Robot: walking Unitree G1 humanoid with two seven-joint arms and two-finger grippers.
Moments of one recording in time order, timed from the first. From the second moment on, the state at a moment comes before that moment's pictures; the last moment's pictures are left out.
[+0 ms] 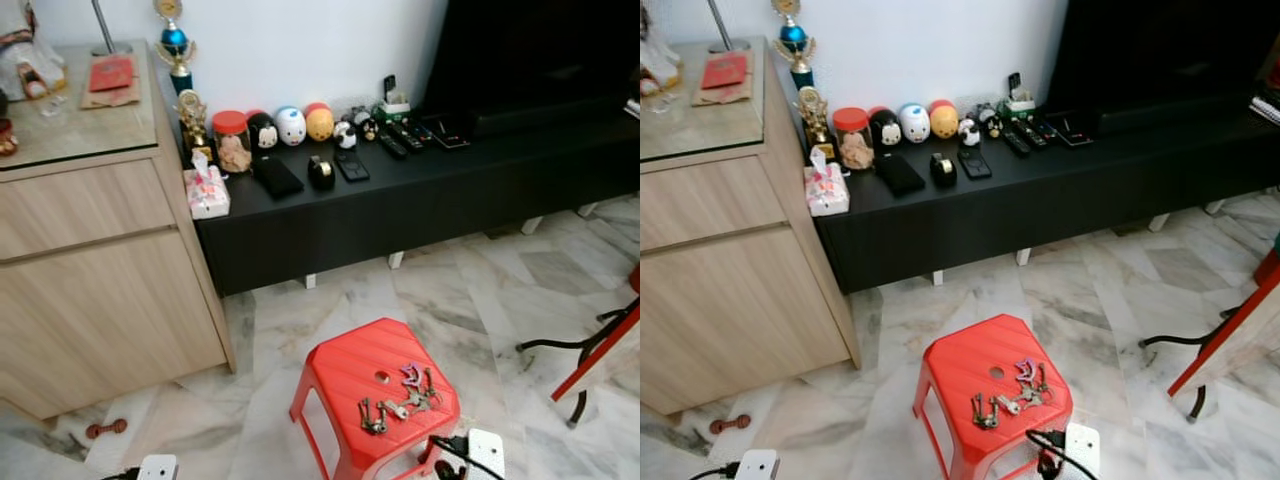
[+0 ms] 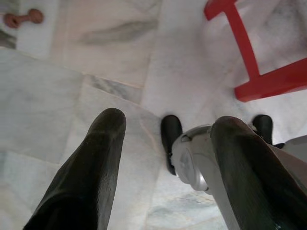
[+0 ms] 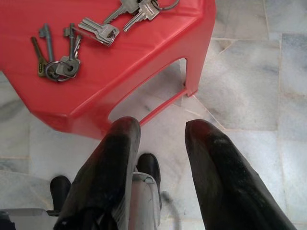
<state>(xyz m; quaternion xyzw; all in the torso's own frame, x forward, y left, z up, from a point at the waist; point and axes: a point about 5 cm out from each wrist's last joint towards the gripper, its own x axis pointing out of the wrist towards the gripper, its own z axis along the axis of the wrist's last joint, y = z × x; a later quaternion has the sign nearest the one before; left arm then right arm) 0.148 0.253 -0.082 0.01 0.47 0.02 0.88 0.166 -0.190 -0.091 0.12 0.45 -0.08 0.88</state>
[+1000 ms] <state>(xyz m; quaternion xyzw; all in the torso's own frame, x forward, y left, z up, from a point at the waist) 0.156 0.250 -0.080 0.02 0.46 0.01 0.89 0.167 -0.194 -0.089 0.11 0.45 -0.06 0.89</state>
